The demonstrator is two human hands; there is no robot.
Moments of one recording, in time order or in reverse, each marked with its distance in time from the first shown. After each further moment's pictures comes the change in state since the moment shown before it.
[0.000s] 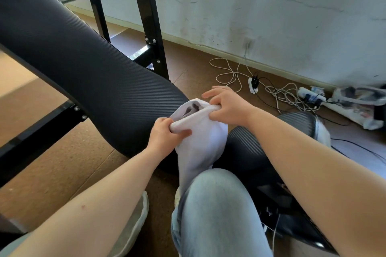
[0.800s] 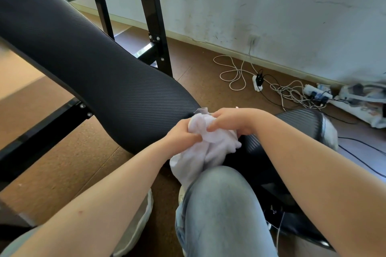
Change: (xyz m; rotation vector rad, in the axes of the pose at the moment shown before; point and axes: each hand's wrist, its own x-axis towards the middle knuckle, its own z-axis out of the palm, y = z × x) left_hand -0.019 0.038 -0.001 -0.162 -0.394 -0.013; right_hand -0.005 0.001 0.024 0.480 -0.490 0.412
